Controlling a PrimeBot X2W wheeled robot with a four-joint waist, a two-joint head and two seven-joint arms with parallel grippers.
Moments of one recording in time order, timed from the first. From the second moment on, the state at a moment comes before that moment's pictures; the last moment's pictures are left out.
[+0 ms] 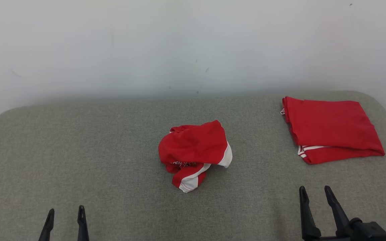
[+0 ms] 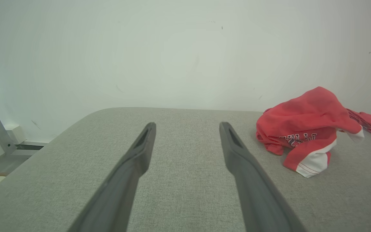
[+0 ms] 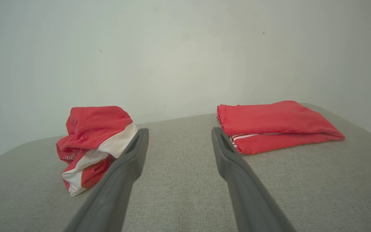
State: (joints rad) left arm 0.12 0.08 0.06 0.07 -0.15 -0.06 -0.26; right arm 0.07 -0.05 0.00 0.14 0.20 0.13 -0.26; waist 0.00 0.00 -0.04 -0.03
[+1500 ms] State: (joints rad) left arm 0.12 0.05 0.11 0.08 -0.13 -0.10 -0.26; right arm 0.07 -0.05 0.01 0.17 0.20 0.13 -0.26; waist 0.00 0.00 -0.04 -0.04
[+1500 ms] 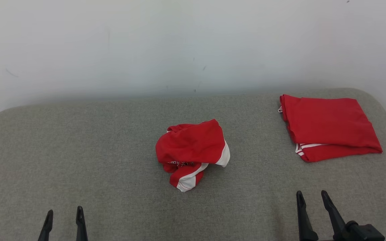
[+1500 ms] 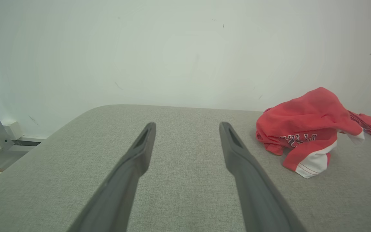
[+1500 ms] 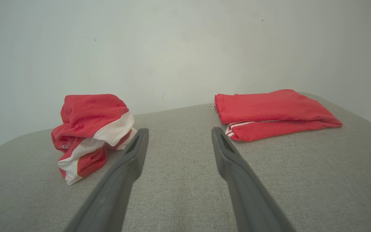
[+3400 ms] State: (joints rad) left arm -0.67 0.19 -0.51 0.89 -0.37 -0.13 -0.21; right arm -0.02 -0.05 0.03 0.18 0.26 0.13 -0.26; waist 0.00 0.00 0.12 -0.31
